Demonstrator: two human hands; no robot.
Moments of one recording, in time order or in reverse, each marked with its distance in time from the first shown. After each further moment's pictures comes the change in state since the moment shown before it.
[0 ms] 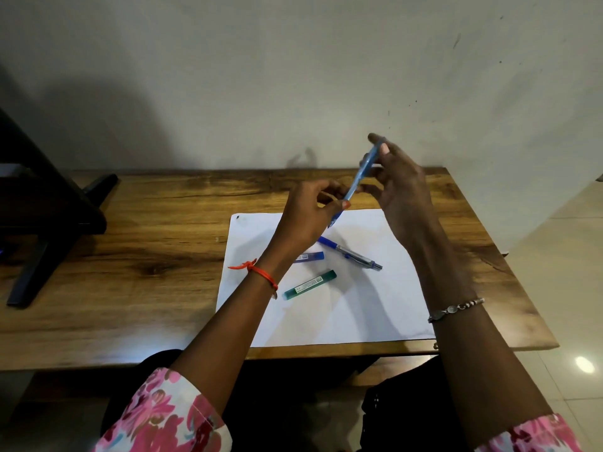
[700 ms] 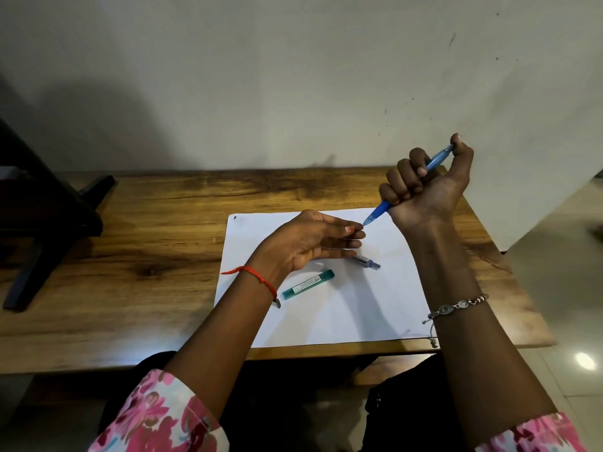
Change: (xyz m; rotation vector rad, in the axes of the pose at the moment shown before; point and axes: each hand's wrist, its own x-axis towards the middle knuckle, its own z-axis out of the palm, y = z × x) left_hand -0.012 -0.007 0.000 -0.581 -0.404 -0.575; right_hand -0.006 -0.018 -0.010 0.624 0.114 0.162
